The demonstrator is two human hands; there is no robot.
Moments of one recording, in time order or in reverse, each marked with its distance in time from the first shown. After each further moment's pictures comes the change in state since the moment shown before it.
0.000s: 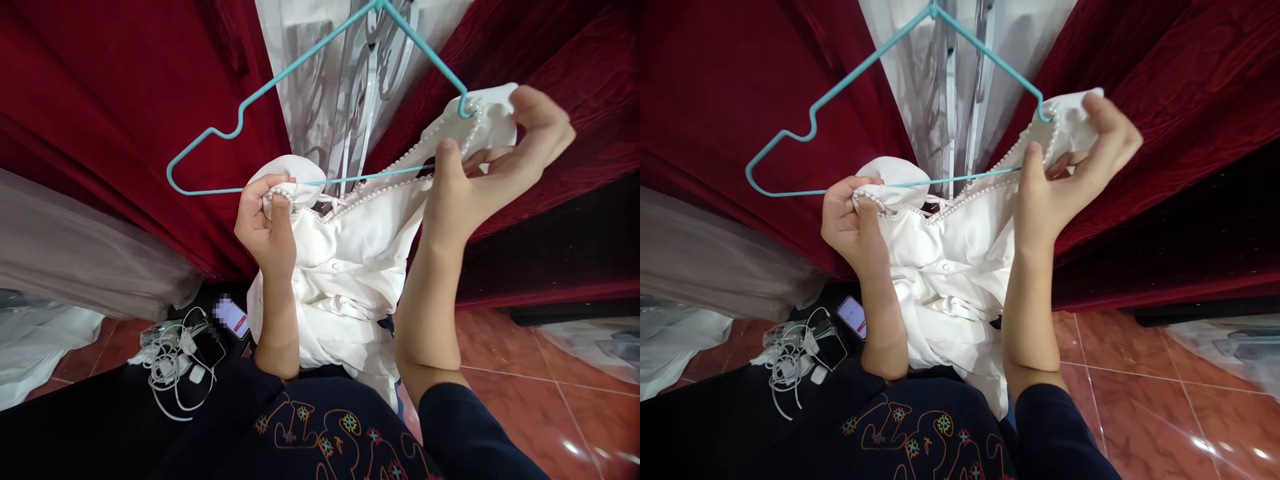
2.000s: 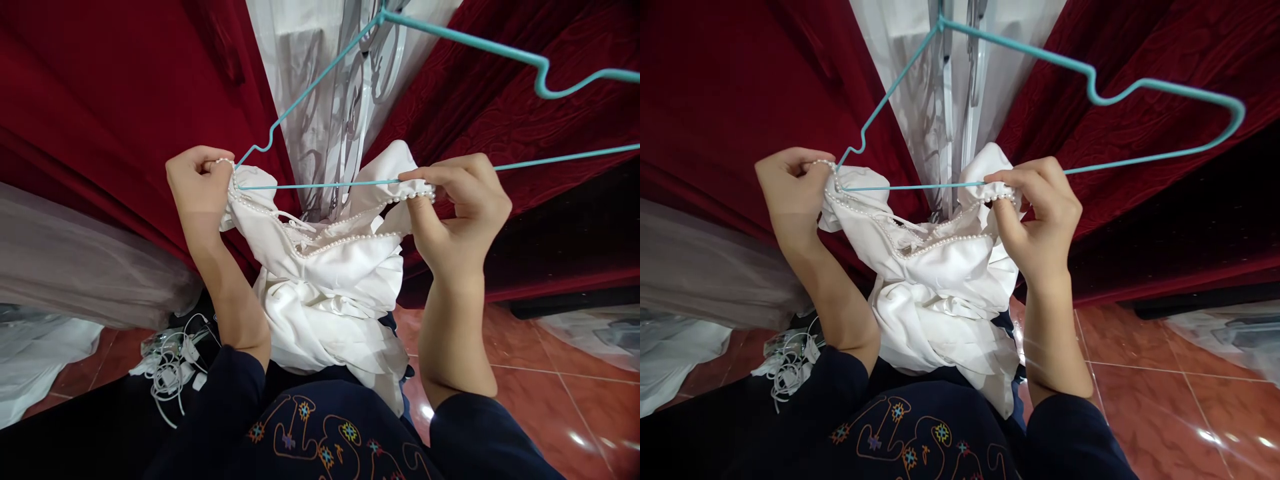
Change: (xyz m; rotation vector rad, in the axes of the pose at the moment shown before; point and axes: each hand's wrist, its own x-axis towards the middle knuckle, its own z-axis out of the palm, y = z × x) left_hand 0.122 -0.046 -0.061 0.473 -0.202 -0.330; right_hand 0.012 -0.072 -0.053 0.126 -0.602 0.068
